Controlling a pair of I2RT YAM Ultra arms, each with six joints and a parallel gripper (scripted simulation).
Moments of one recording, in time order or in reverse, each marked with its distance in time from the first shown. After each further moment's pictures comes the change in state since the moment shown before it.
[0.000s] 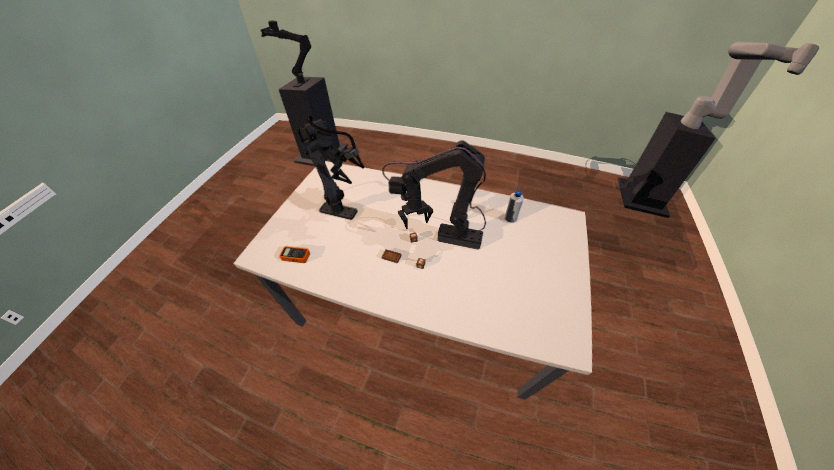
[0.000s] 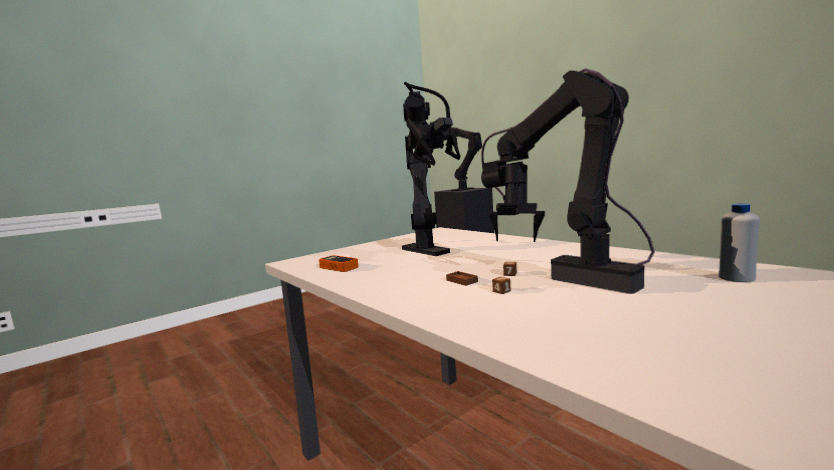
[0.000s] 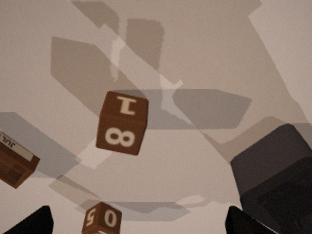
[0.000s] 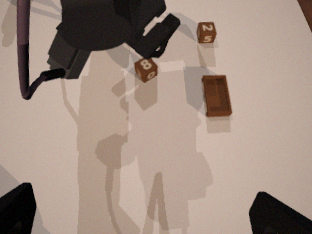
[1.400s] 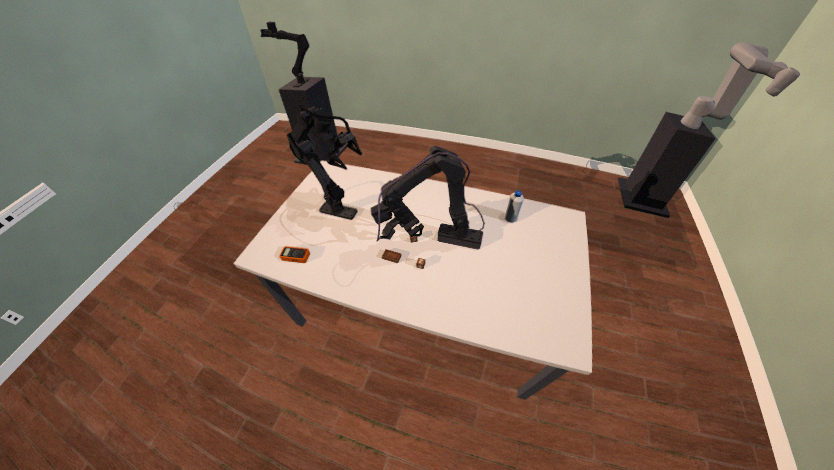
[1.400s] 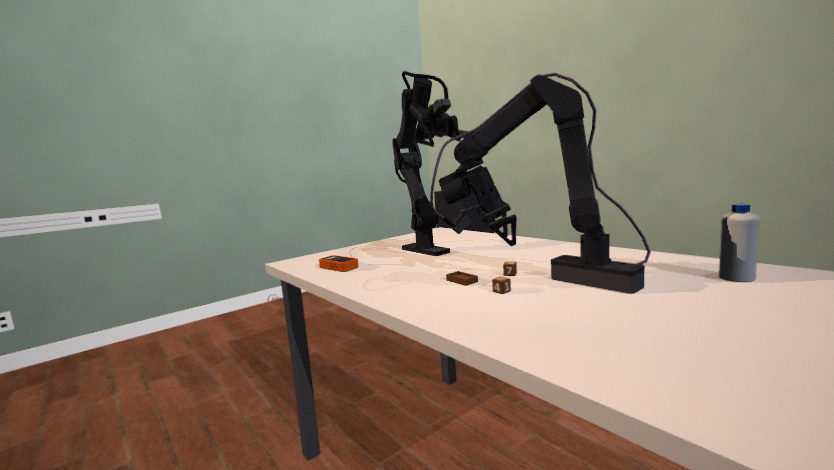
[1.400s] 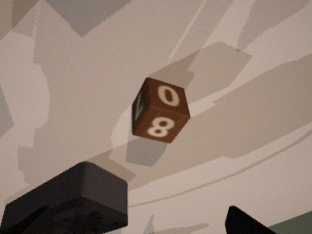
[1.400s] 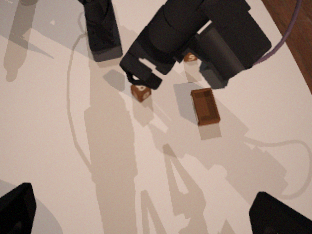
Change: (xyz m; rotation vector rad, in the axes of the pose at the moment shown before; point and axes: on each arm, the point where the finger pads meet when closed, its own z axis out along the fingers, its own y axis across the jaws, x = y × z) left arm 0.017 0.021 0.000 0.599 0.144 -1.627; right arm -0.030 0.020 -0.047 0.076 -0.075 0.080
